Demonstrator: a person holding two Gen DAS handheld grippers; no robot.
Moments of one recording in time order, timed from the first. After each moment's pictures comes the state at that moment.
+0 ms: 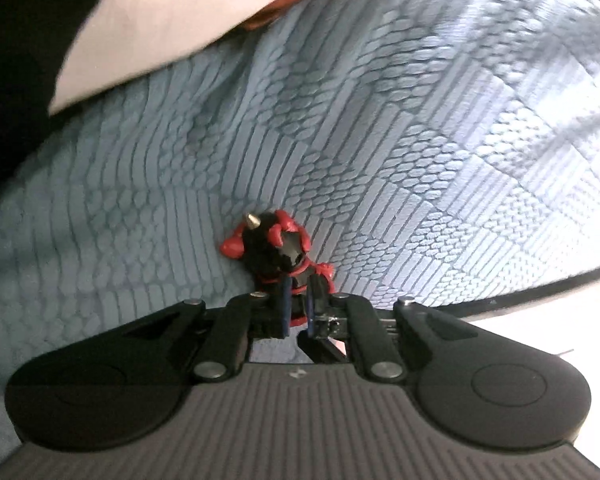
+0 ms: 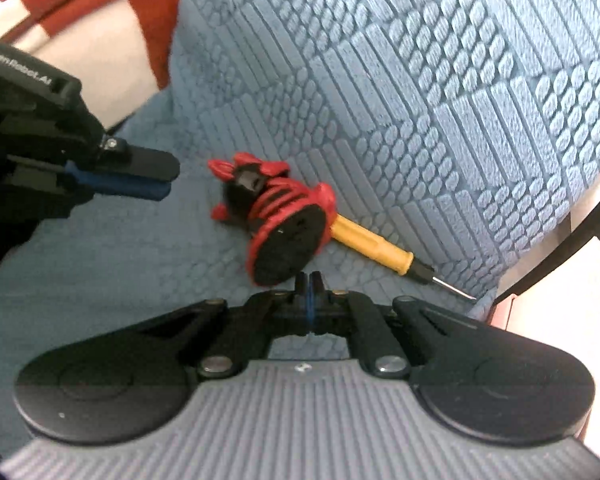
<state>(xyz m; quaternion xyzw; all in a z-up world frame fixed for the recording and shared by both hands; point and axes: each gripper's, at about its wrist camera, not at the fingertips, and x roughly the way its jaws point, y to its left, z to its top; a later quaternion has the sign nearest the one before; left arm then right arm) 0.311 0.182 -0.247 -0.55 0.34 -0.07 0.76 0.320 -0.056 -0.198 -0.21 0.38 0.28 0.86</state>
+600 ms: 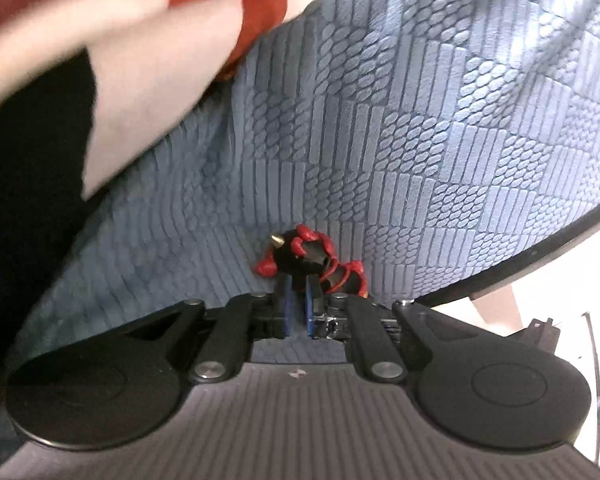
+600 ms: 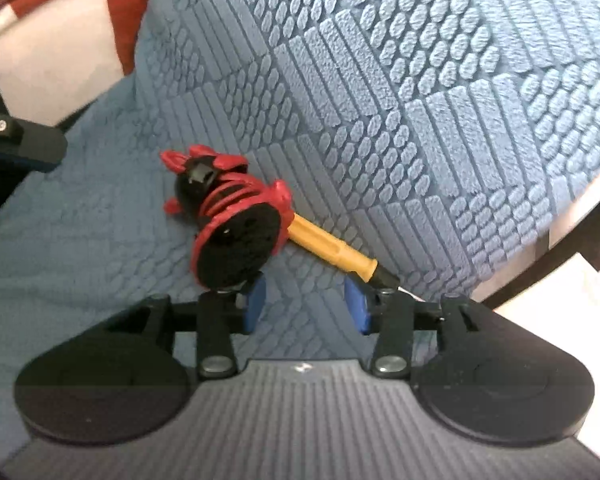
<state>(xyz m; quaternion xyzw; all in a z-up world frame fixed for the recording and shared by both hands) 0.296 0.176 -0.222 -0.43 0.35 -0.04 0.83 0.347 -0.059 -0.208 -0.25 0.37 0.26 0.86</state>
